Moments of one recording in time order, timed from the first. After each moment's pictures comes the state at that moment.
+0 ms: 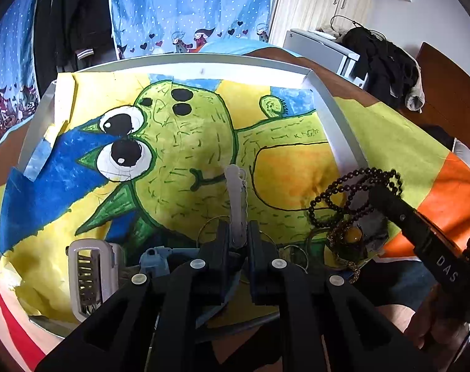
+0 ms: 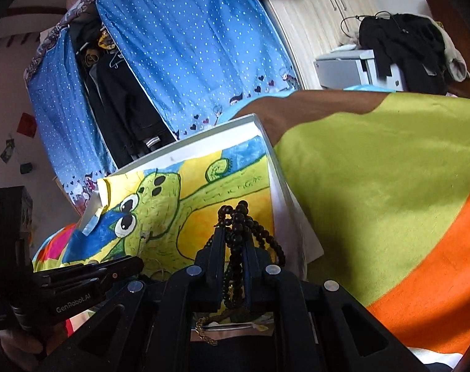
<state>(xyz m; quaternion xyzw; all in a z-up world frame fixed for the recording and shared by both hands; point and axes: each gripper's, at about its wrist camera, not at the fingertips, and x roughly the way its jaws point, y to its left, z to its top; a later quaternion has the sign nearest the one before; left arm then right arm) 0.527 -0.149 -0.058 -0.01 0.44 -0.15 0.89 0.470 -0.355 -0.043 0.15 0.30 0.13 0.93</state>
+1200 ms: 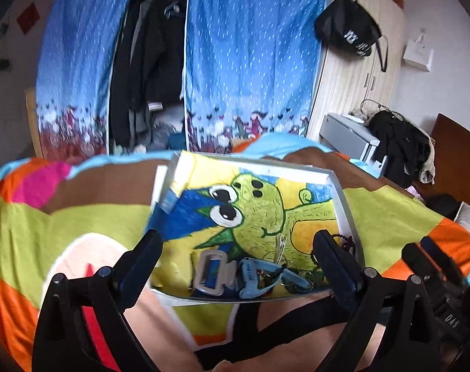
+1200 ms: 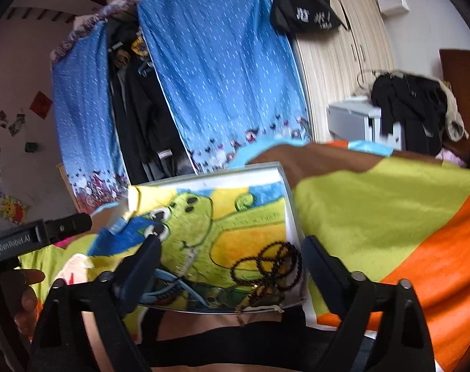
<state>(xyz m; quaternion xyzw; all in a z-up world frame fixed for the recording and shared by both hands) 0.402 -0.074 0.072 -0.06 0.28 -0.05 0.96 0.397 -0.329 0.034 0.08 0.21 0.13 0.97</state>
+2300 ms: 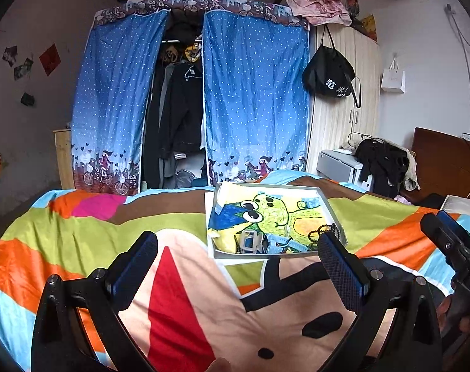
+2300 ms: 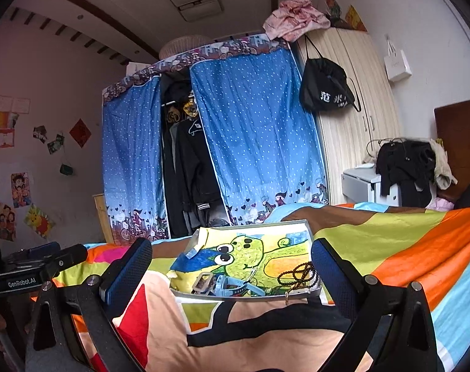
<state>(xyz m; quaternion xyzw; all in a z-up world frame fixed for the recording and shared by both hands) 0.170 -0.037 0.100 -0.03 0.16 -0.03 0.99 0.195 -0.296 0.093 0.06 0.07 0.16 0.98</state>
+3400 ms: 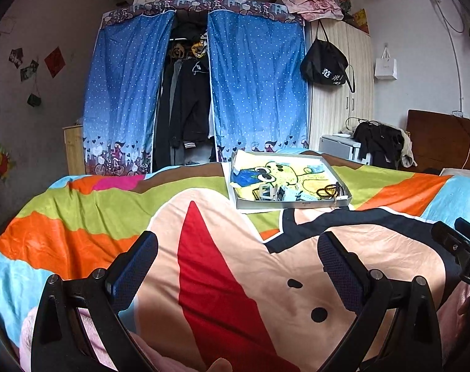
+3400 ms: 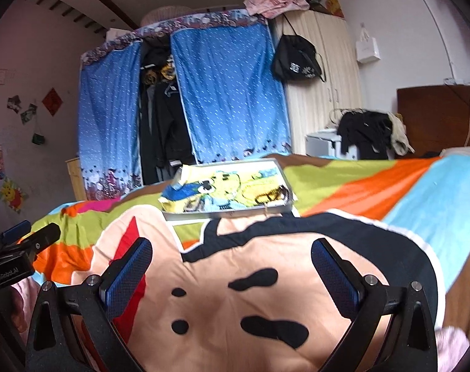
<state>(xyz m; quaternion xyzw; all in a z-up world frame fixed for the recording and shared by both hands) 0.071 -0.003 0.016 -0.01 0.16 -0.03 0.99 0.078 -0.261 0.015 0.04 0.16 0.06 0.98</state>
